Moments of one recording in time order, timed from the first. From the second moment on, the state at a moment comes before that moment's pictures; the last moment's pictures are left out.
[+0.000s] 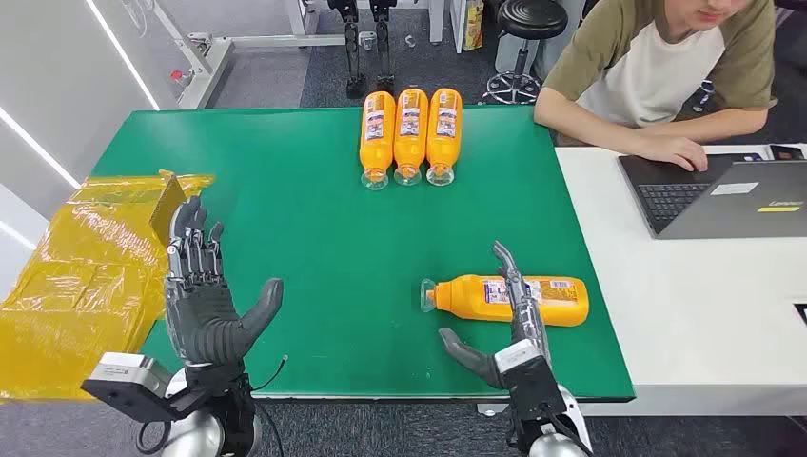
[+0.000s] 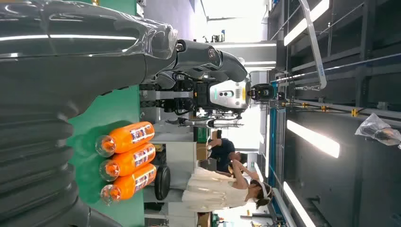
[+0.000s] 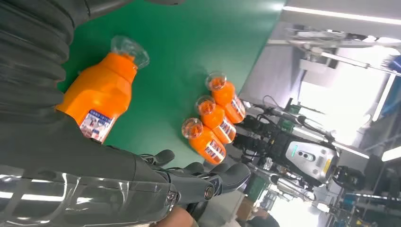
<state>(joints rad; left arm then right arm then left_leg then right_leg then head) 0.00 -0.17 -0.37 -1.49 -0.27 0.26 -0.44 0.00 -0.09 0.45 -1.66 0.43 -0.23 -0.25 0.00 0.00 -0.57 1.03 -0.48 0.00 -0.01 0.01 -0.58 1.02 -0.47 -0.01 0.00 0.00</state>
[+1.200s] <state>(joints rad) -0.07 -0.17 -0.37 -1.44 -0.24 0.24 -0.43 -0.79 -0.58 0.83 -1.16 0.62 0.52 -0.07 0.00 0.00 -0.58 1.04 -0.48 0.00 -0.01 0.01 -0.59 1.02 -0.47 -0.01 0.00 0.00</state>
